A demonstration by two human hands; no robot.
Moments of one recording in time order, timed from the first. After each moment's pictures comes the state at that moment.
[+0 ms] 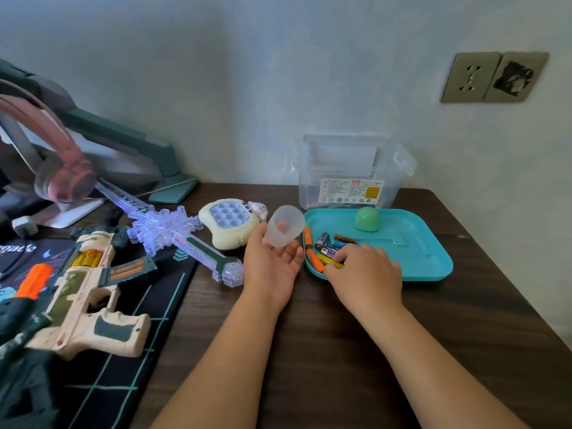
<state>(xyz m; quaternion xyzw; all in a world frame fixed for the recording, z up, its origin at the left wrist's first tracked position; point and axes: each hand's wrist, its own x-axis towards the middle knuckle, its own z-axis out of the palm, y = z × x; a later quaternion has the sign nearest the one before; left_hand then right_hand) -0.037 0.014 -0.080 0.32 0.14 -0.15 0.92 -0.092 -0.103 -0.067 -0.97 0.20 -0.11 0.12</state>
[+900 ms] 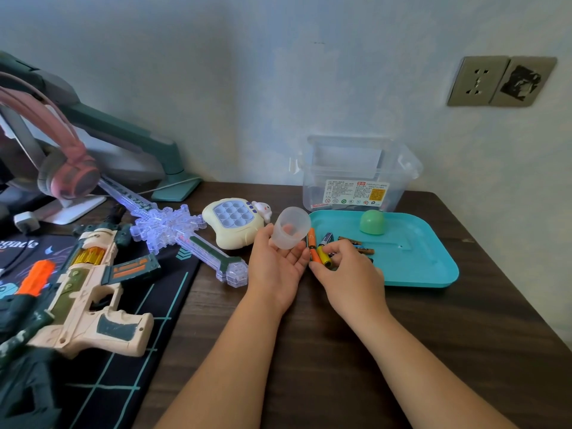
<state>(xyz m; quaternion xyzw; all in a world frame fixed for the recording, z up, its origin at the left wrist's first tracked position) -0.033 0.016 -0.083 0.32 0.12 -0.17 0.92 -0.085 -0.089 -0.084 -0.94 0.17 -0.15 0.27</state>
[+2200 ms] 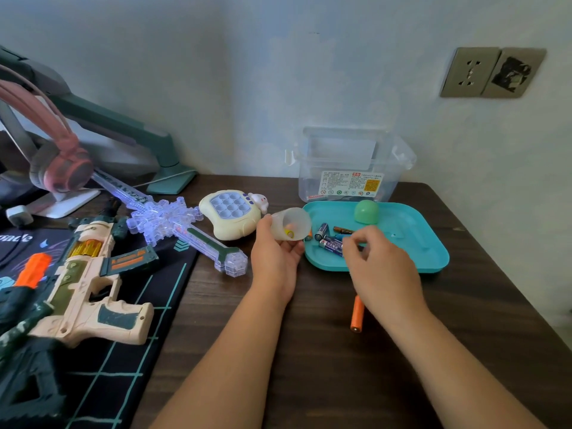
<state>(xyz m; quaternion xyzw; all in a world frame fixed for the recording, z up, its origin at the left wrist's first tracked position) -0.032 0.005 -0.086 0.36 0.14 -0.09 0.92 -0.125 -0.108 -0.051 -0.93 0.17 -0.15 0.28</state>
